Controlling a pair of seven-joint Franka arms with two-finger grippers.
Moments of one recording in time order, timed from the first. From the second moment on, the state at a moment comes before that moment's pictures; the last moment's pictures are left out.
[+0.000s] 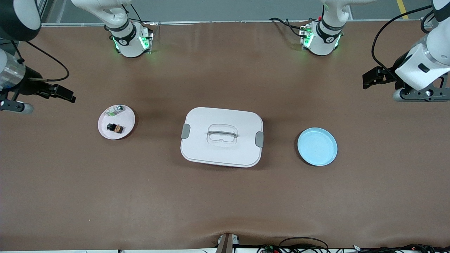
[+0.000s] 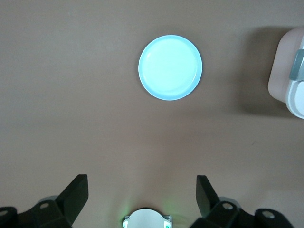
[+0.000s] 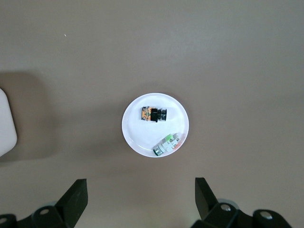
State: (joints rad) left arm 0.01 0.03 -0.16 -1.52 0.02 1.42 -0.10; right arm 0.06 -0.11 -0.10 -1.92 0.02 1.72 0.14
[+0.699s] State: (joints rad) left arm 0.03 0.05 -0.15 -1.48 0.02 1.42 -0.10; right arm 0.06 -0.17 -0.10 -2.22 0.02 1.92 0.14
